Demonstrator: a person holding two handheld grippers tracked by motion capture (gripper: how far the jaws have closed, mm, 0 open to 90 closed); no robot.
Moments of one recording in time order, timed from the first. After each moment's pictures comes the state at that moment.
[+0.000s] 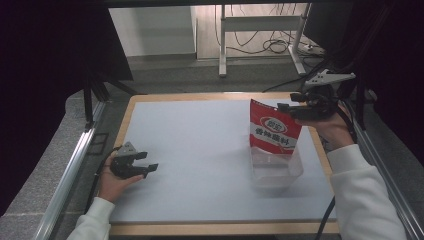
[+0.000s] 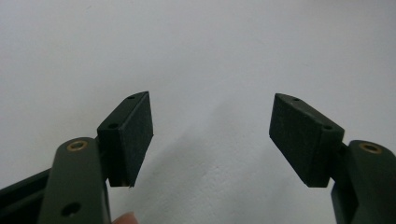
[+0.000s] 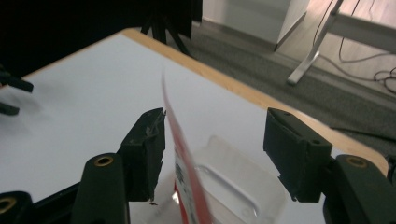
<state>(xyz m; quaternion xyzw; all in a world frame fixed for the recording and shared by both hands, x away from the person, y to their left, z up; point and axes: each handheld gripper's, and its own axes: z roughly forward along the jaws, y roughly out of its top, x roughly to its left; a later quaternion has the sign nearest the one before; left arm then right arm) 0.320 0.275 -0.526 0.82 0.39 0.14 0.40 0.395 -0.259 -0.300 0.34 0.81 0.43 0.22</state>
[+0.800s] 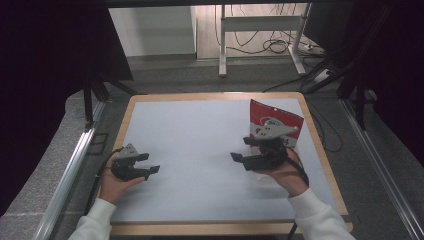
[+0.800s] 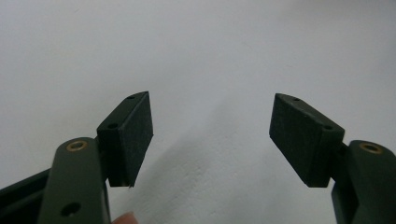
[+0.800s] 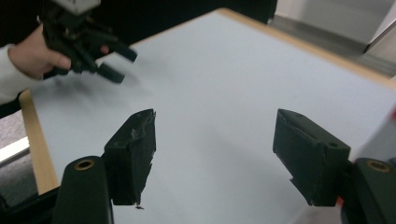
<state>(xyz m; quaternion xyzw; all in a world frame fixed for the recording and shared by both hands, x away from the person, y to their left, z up) 0.313 0.267 -0.524 0.82 0.38 0.14 0.41 0.320 -0.165 -0.397 0.27 0.84 0.46 0.12</state>
